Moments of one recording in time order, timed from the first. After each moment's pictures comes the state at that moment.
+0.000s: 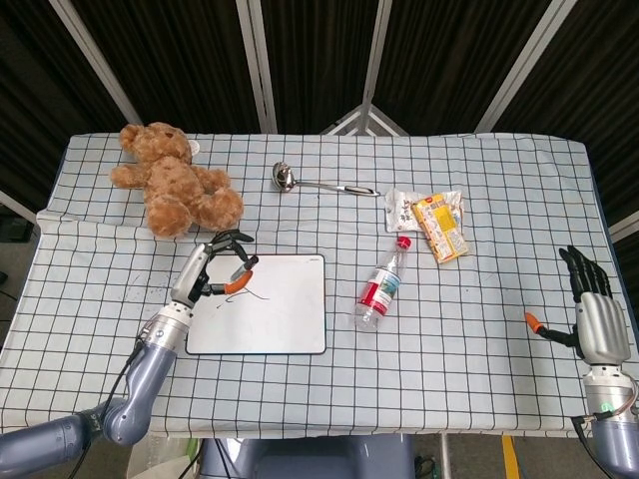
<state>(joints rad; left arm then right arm) -0.55 -1.59 -0.37 -1.61 1.18 1.01 -0.45 0.17 -1.17 0.19 -1.59 -1.34 1.38 0.24</state>
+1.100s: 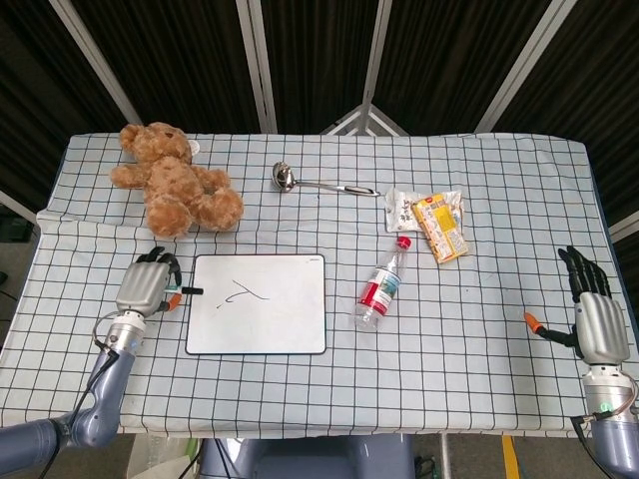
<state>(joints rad) -0.57 -1.52 -0.14 -1.47 0.95 1.10 0.46 0.17 -1.17 0.19 -1.59 -1.34 1.38 0.23</state>
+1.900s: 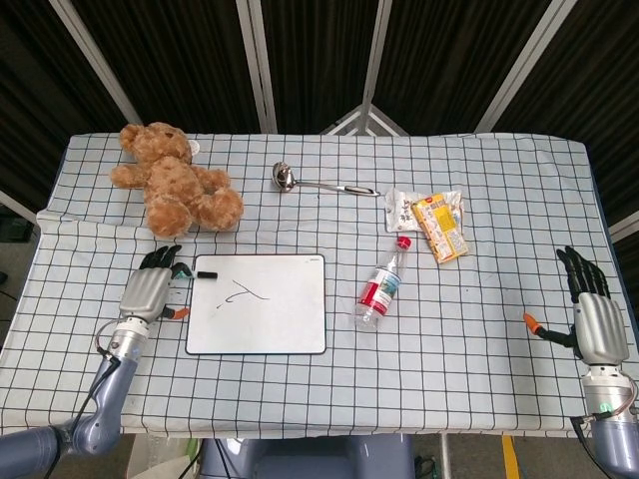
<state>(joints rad) -0.54 -1.51 -0.15 -1.53 0.99 1.12 0.37 0.17 -1.17 0.19 -1.59 -1.34 1.37 0.23</state>
